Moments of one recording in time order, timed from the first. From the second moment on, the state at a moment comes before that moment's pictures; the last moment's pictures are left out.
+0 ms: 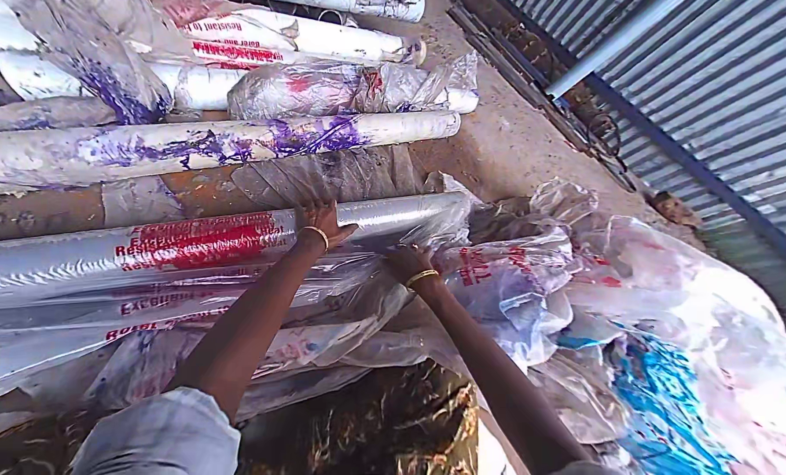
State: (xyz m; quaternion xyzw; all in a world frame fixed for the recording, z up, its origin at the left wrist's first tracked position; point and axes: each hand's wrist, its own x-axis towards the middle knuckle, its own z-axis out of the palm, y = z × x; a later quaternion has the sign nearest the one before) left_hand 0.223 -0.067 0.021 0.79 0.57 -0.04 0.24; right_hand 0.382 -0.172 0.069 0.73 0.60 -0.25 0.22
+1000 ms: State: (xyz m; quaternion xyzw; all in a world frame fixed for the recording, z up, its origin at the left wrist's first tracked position) left_hand 0.117 -0.007 0.024 0.86 0.39 0.01 0.33; right_hand 0.299 -0.192 0.133 0.69 0.71 -0.02 -0.10
